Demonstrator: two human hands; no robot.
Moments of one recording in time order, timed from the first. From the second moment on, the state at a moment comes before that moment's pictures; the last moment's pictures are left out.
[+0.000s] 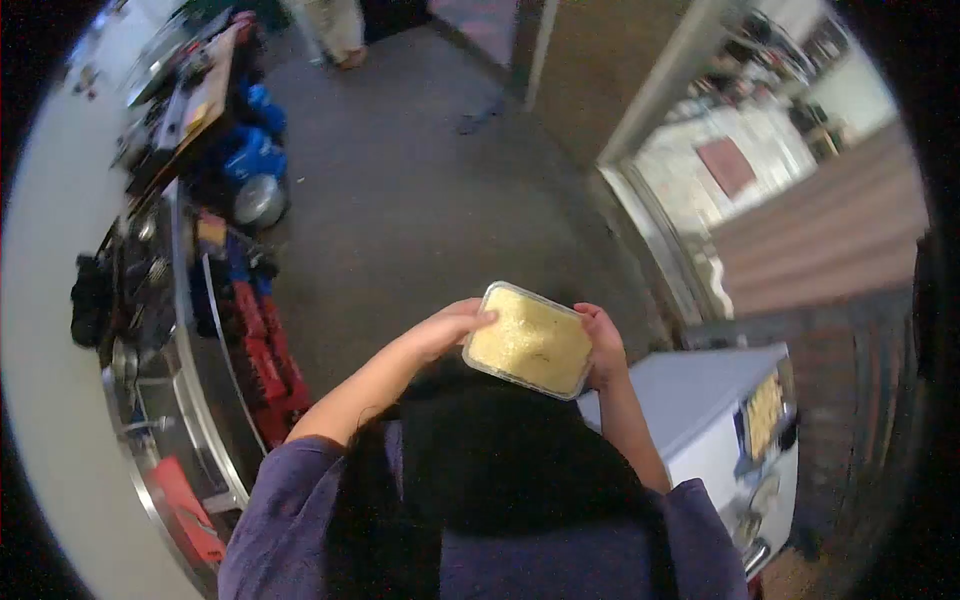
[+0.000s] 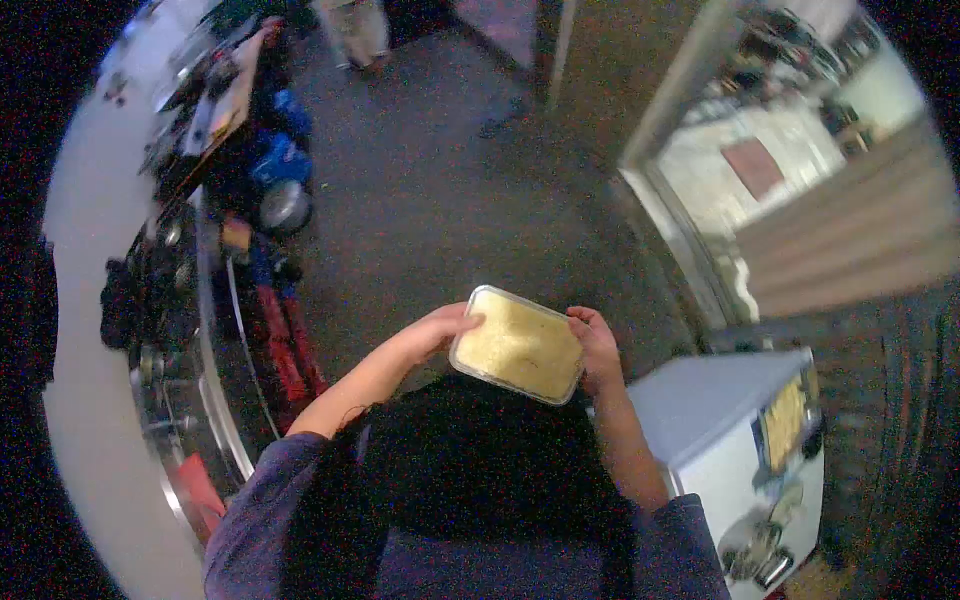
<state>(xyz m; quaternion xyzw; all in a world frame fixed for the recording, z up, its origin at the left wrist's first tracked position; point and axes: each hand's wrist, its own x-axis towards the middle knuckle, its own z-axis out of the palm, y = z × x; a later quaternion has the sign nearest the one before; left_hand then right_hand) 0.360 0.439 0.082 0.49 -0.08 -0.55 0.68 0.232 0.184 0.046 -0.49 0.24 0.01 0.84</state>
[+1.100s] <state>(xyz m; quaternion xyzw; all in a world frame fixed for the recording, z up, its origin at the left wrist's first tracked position) 1.059 0.849 0.080 0.58 0.16 -0.12 0.79 1.201 0.588 0.045 -0.46 -0.04 0.47 0.75</state>
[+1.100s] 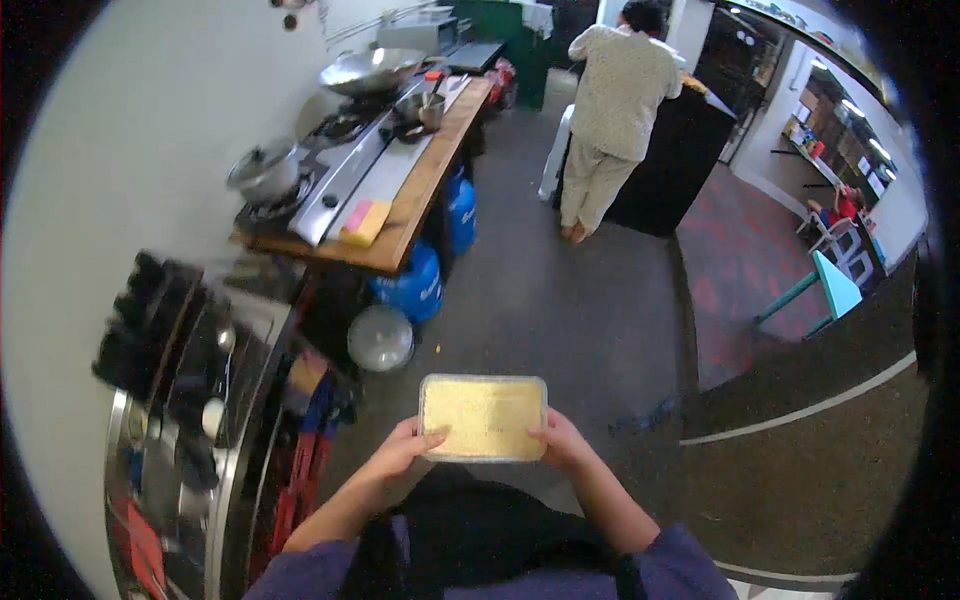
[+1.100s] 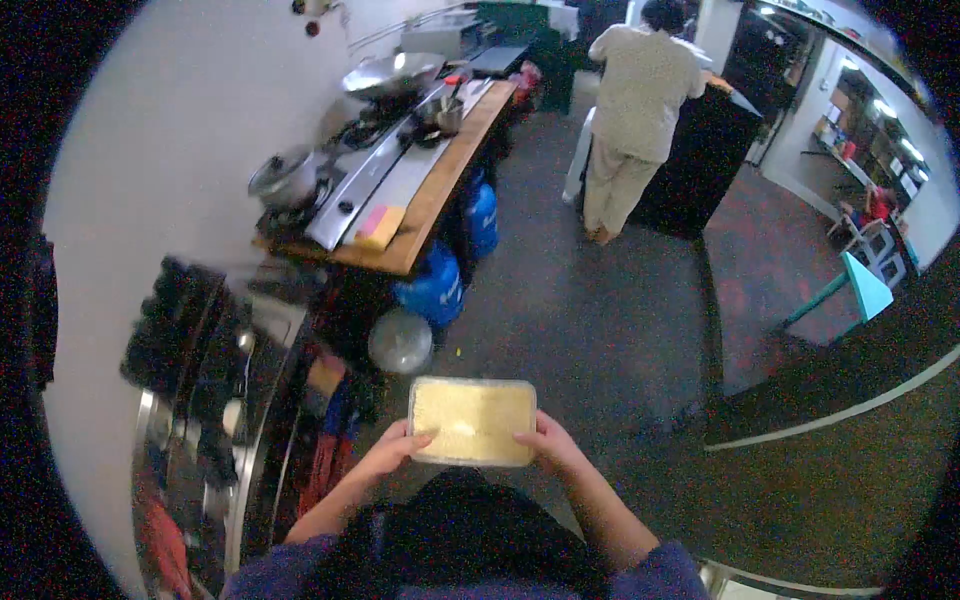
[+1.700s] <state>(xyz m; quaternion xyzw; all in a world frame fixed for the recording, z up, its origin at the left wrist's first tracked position) 1.604 0.942 0.055 0.59 0.03 -0.16 0.79 1.636 0.672 0.049 -0.44 0.09 0.30 0.84</state>
